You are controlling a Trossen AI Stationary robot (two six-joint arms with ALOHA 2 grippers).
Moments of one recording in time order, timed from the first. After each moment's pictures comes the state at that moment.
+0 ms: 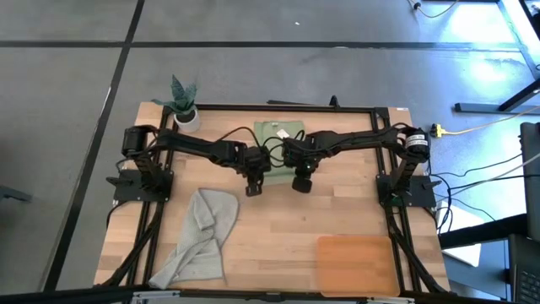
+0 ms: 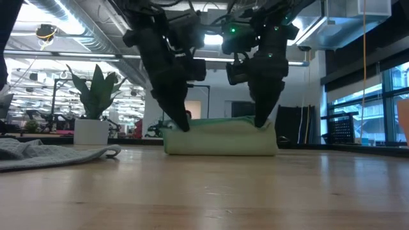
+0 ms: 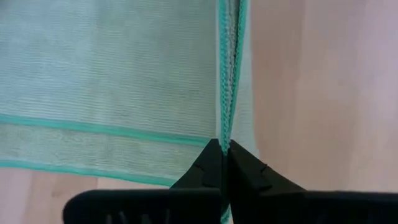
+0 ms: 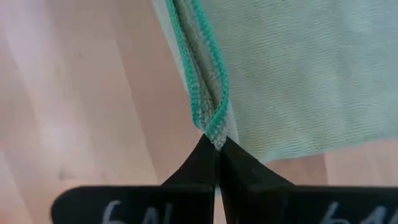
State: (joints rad) left arm 0.12 1.77 1.11 -0.44 0.00 -0.07; right arm -0.15 1.81 1.27 -0.84 -0.10 0.12
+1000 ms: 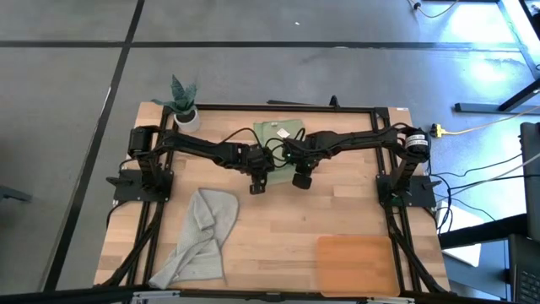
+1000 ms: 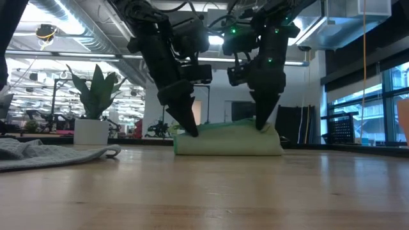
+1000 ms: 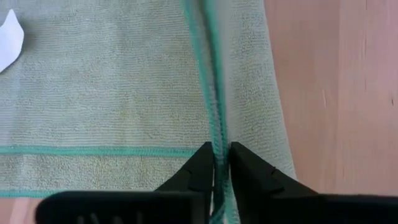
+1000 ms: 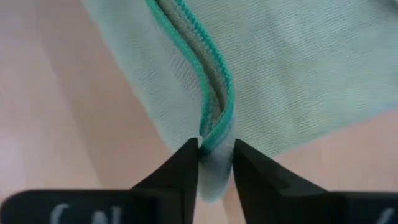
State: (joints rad) left arm 0.12 1.81 1.11 -0.33 -0.10 0.04; right arm -0.15 1.81 1.27 -0.83 0.09 0.12
